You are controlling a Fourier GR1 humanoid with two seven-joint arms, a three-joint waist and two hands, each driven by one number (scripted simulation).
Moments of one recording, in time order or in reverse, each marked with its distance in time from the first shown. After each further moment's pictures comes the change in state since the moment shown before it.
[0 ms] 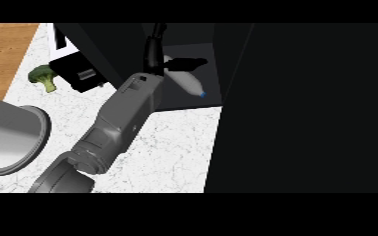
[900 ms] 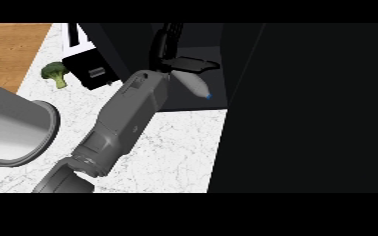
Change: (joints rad) left arm 0.045 -0.004 -0.042 -0.187 0.152 -0.371 -0.010; right arm -0.008 0.000 -0.024 -0.008 0.003 0.002 0.048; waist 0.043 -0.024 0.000
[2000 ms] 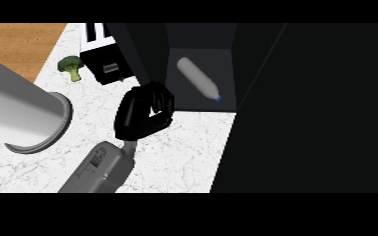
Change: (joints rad) left arm 0.727 0.158 -0.257 -0.904 0.005 0.055 0.207; right arm -0.089 -0.095 0.144 0.002 0.029 0.076 0.166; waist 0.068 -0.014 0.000
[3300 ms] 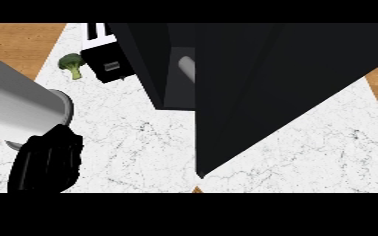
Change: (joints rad) left arm 0.507 0.291 0.205 -0.451 0.107 -0.187 -0.007; right arm -0.536 0.226 0.291 0.146 0.191 -0.178 0.371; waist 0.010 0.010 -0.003
